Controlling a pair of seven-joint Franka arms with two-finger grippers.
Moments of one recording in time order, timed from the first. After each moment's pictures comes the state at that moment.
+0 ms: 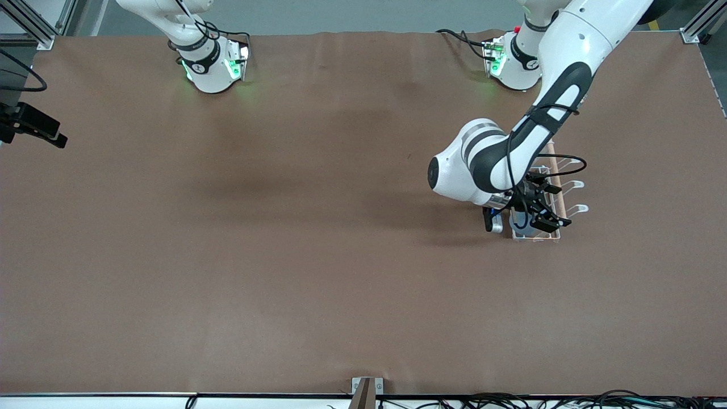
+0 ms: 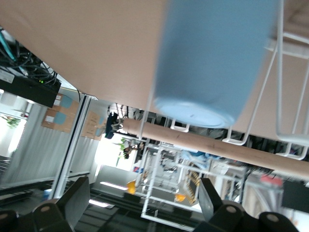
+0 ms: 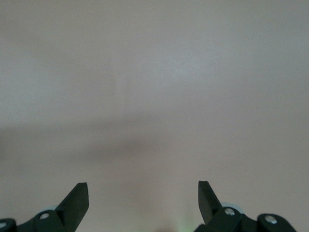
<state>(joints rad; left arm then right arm) 0.01 0.60 -0.66 -1.79 1.26 1.29 0.36 -0.03 0.03 -0.02 -1.41 0.00 1.42 0.07</state>
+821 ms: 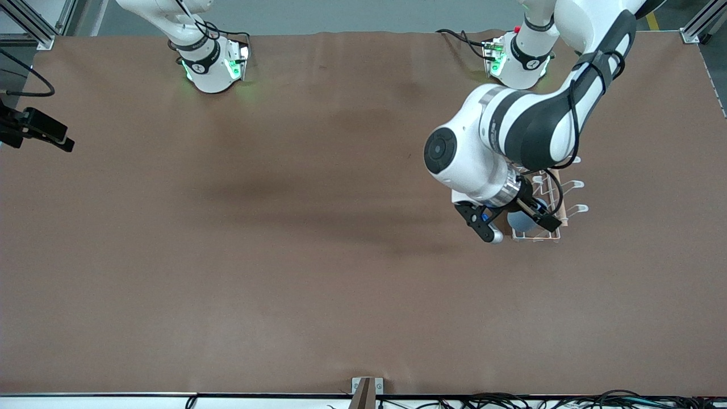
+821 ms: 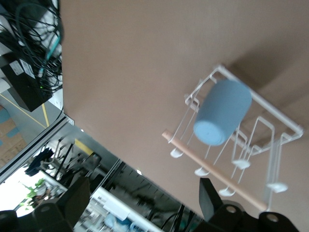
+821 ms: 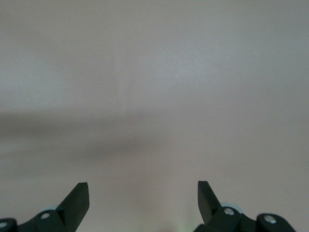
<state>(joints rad) -0.03 0.58 -0.74 -1.37 1.00 1.31 0.15 -0.03 0.03 -0.01 -1.45 0.01 1.46 0.05</state>
